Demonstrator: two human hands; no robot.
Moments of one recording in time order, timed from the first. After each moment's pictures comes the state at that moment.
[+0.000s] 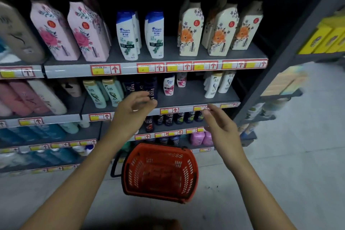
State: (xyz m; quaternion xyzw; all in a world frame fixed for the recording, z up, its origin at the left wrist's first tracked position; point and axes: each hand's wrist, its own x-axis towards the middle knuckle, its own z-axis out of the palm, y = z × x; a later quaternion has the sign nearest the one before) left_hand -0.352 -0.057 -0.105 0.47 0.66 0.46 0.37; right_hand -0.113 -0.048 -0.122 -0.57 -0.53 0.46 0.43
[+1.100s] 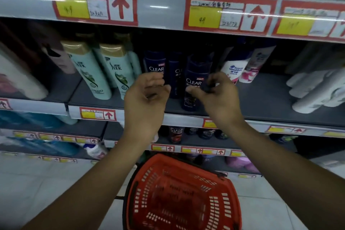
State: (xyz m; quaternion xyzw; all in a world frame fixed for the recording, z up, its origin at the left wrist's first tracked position) left_hand -0.452 0.141 -0.337 0.36 0.65 0.62 0.26; right_hand -0.306 0.241 -0.363 -0.49 -0.66 0.40 0.40
